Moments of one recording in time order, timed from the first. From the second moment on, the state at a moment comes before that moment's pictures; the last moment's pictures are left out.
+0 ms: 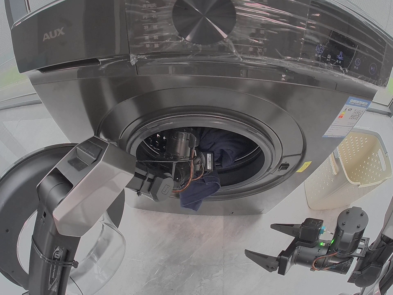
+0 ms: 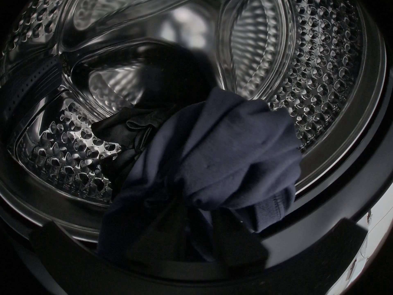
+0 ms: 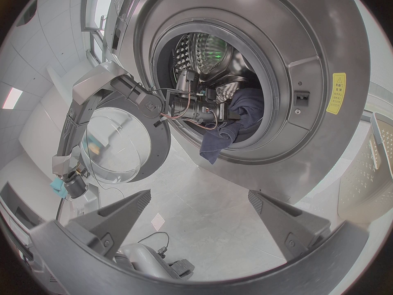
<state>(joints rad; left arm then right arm) -0.57 2.44 -1.60 -0.55 0.12 -0.20 0.74 1.83 -0.02 -1.50 0.04 0.14</state>
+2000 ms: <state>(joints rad) -0.58 2.54 -1.84 -0.62 0.23 -0.22 0.74 1.83 -0.02 -1.51 0.05 0.14</state>
